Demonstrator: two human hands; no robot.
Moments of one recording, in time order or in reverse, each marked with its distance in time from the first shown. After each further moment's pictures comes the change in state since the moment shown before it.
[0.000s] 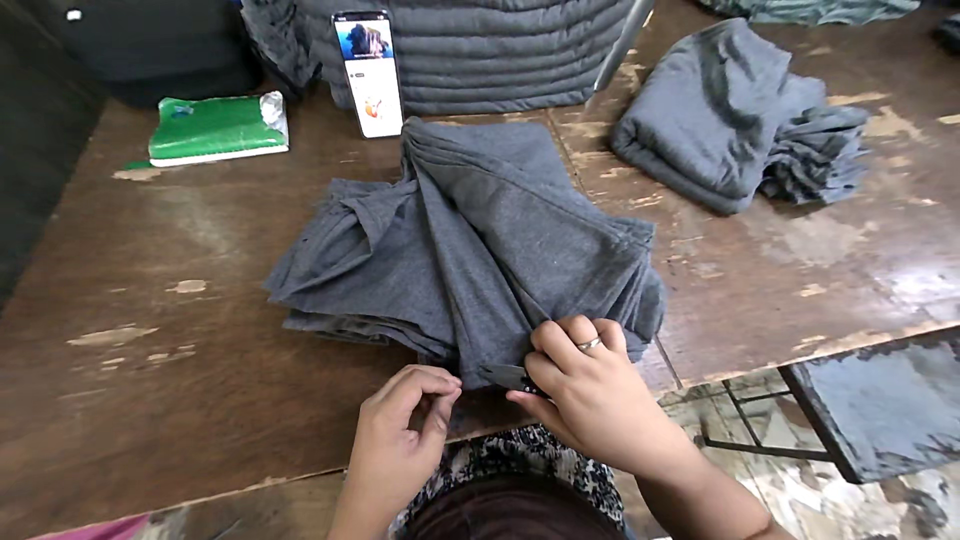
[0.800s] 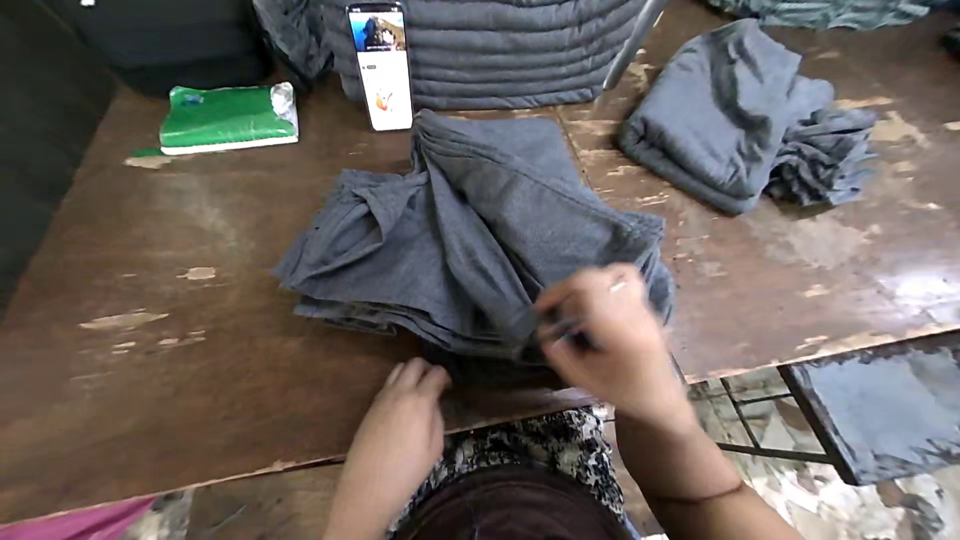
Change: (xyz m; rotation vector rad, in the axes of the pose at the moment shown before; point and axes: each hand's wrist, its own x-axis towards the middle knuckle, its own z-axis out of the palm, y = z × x) left_hand -0.003 0.010 -0.012 0.600 -0.373 -0.168; right_hand 0.037 0.015 -0.013 0.342 0.430 0.036
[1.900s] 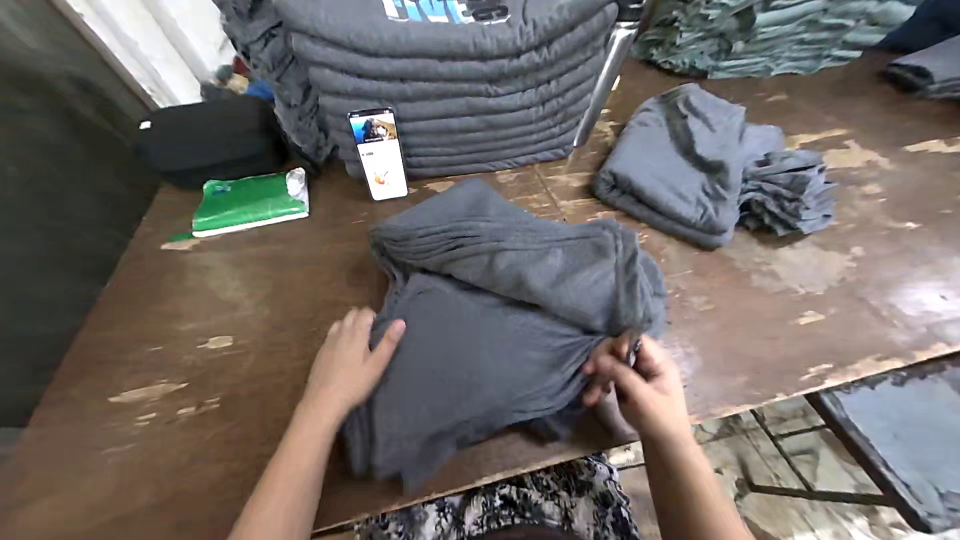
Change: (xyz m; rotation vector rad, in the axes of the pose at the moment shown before) left_hand 0.107 -0.071 -0.061 0.073 -0.061 -0.312; right_hand -0.071 0.052 0.000 0.900 0.232 0.637
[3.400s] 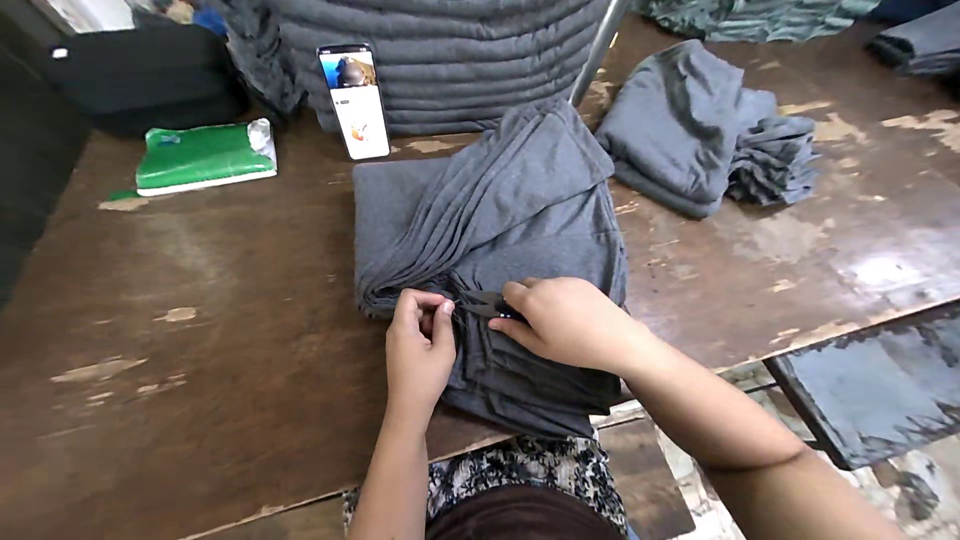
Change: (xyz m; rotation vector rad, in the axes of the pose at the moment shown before) left_hand -0.027 0.080 0.078 -0.749 0.461 0.163; right_hand 0.074 -0.049 0.065 -1.291 -0.809 -0.084
